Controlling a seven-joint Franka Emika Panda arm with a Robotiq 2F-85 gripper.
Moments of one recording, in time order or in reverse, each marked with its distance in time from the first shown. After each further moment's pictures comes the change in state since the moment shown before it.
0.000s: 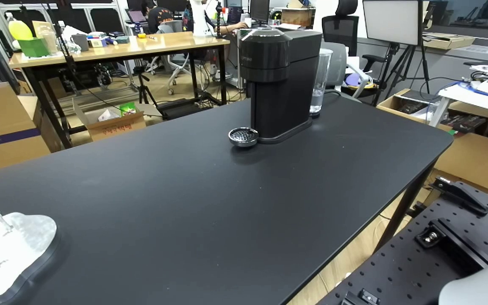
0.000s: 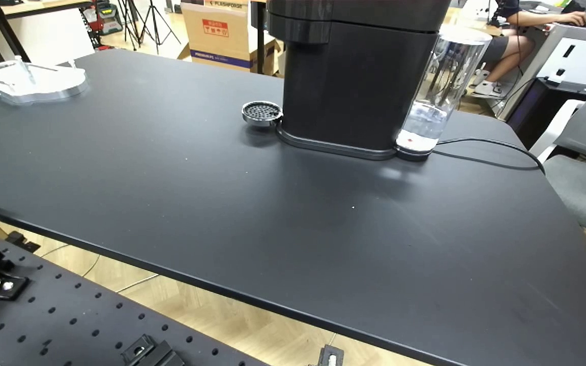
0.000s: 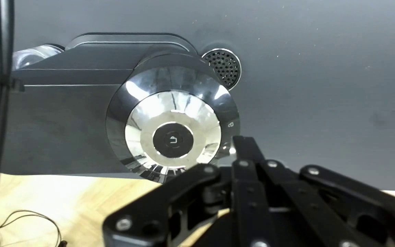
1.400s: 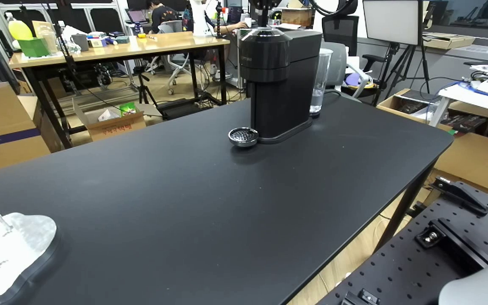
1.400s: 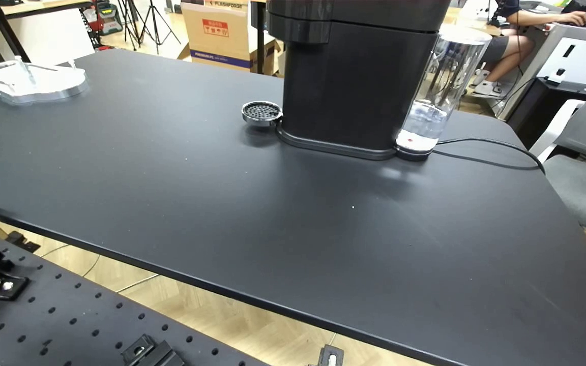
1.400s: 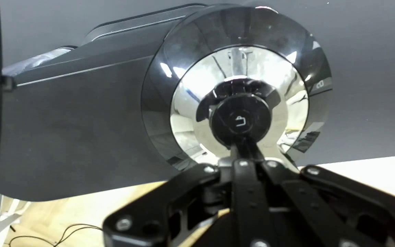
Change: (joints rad) arm -0.023 0.190 -0.028 0.062 -0.021 0.164 0.159
